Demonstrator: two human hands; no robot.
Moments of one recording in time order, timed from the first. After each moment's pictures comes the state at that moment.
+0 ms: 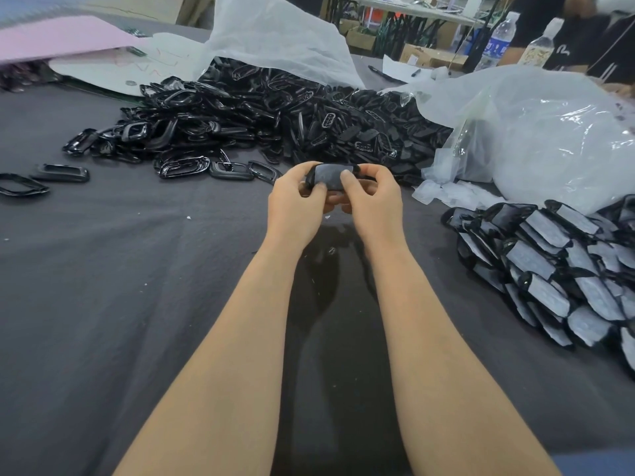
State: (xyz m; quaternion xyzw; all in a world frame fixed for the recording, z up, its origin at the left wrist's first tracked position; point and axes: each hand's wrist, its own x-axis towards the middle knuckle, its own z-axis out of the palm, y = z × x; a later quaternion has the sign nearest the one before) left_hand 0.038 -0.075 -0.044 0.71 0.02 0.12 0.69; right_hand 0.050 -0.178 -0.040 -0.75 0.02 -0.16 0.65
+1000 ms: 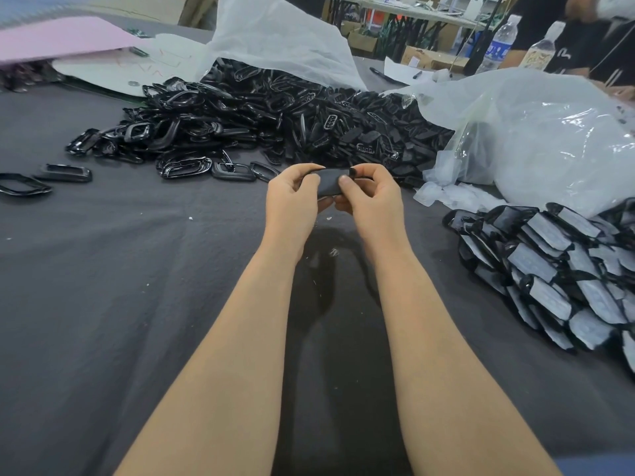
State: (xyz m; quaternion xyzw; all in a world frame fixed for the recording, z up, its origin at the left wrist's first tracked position) left_hand 0.032 -0.077 -0.033 0.60 0.07 0.12 0.79; right_hand 0.045 -0.177 -0.036 -0.71 -0.04 -0.12 0.70
